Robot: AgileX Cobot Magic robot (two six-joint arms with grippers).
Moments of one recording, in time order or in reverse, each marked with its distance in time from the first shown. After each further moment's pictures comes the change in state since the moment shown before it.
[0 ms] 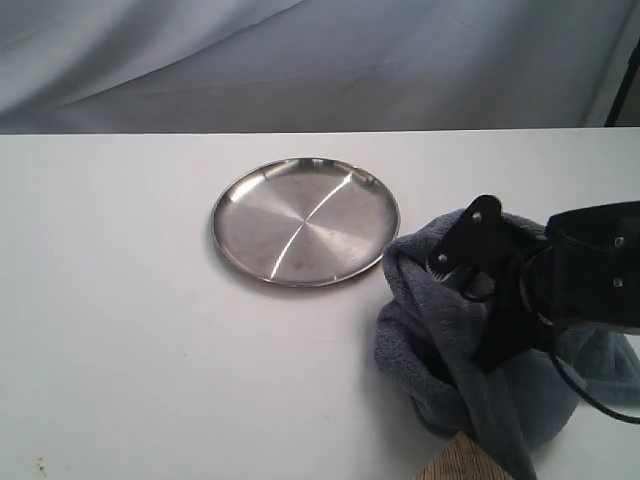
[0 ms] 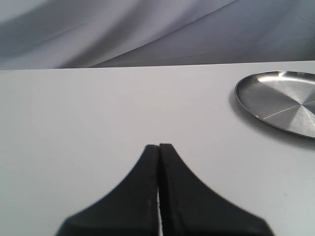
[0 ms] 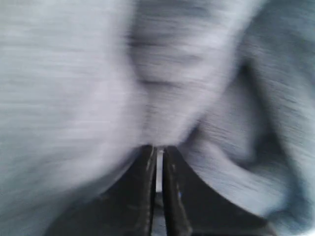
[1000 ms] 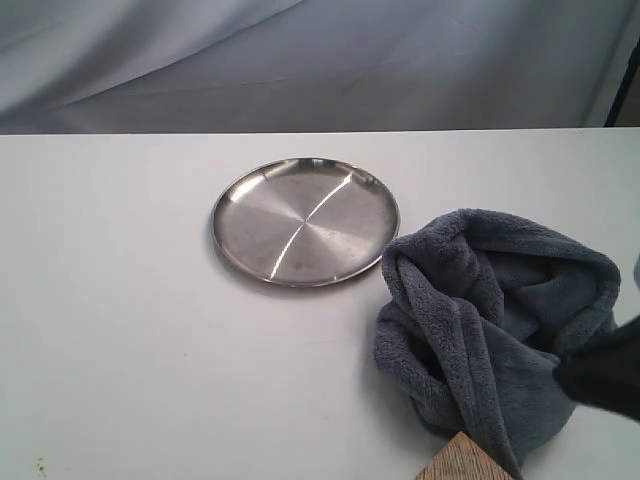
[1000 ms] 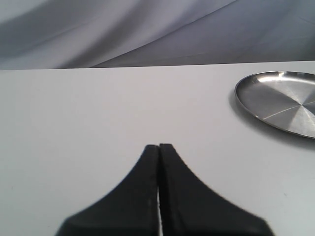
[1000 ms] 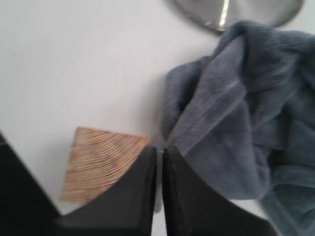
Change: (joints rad) left arm 0.000 0.000 0.000 0.000 0.000 0.000; right arm 0.001 -0.796 -0.011 1.146 0.395 -0.945
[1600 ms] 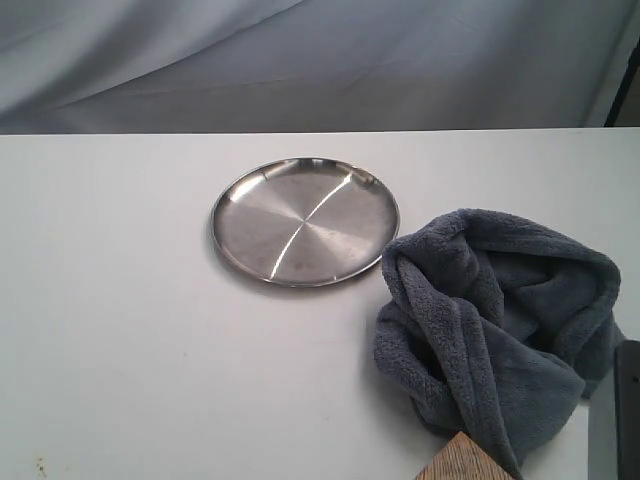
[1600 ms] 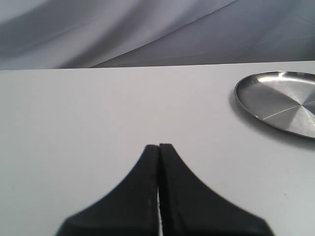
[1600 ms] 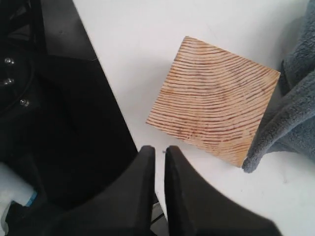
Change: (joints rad) left arm 0.000 0.000 0.000 0.000 0.000 0.000; right arm 0.112 0.003 0.197 0.165 0.059 -0.191
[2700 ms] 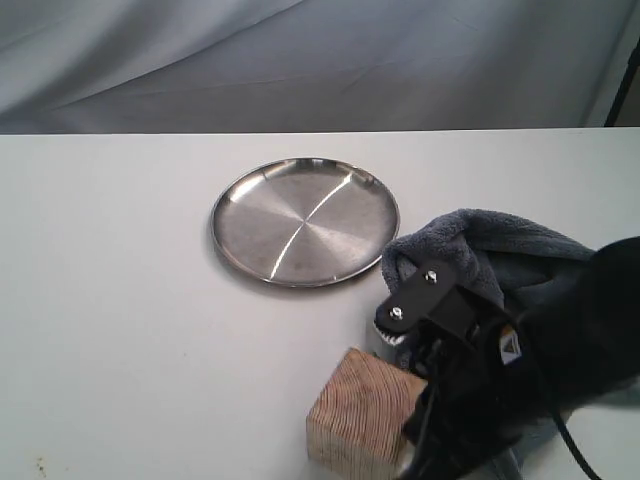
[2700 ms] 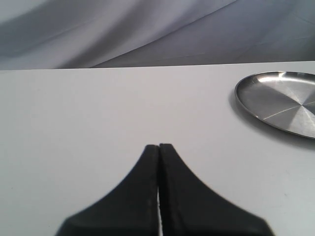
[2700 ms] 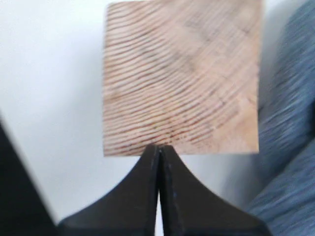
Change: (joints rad) left arm 0.000 0.000 0.000 0.000 0.000 0.000; right arm 0.010 0.599 -0.143 0.004 -0.385 0.131
